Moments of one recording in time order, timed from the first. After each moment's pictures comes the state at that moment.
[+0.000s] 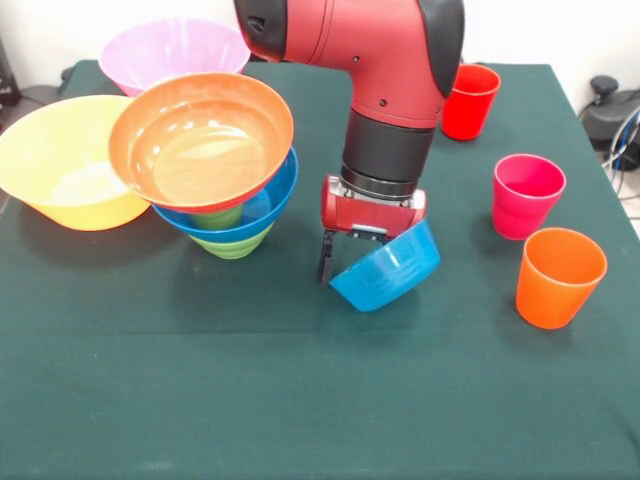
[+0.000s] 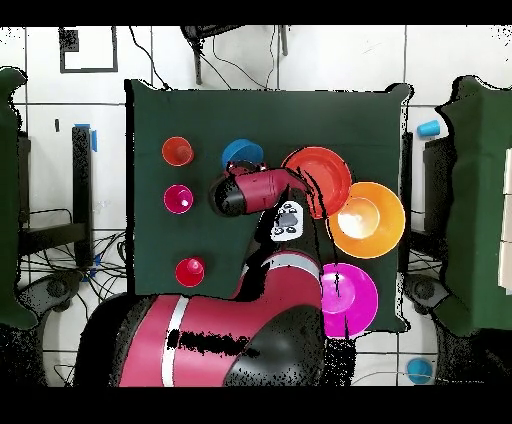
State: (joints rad) arm -0.09 -0.28 -0.09 1.32 -0.31 0.17 1.99
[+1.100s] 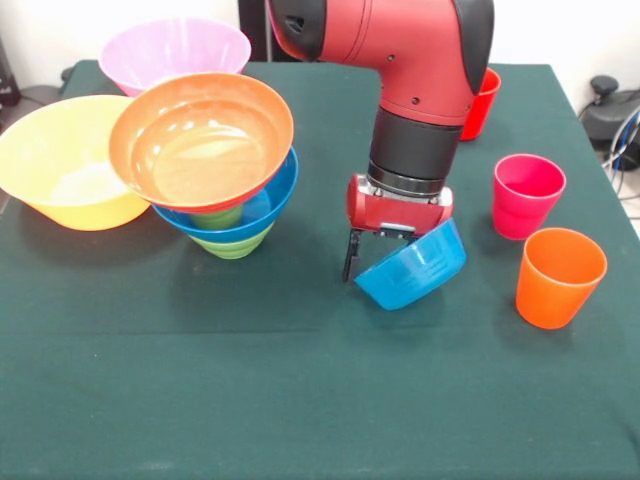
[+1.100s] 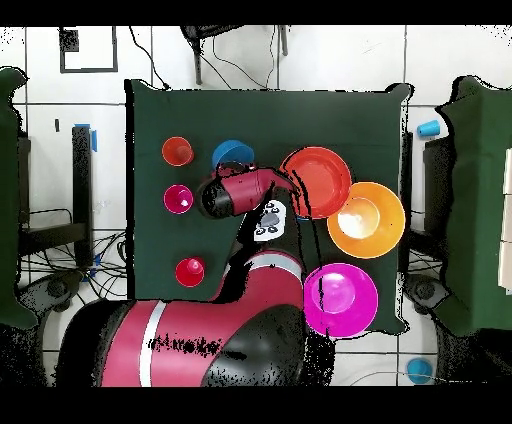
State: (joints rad) arm -0.04 -0.27 -0.10 1.32 -0.31 0.17 1.99
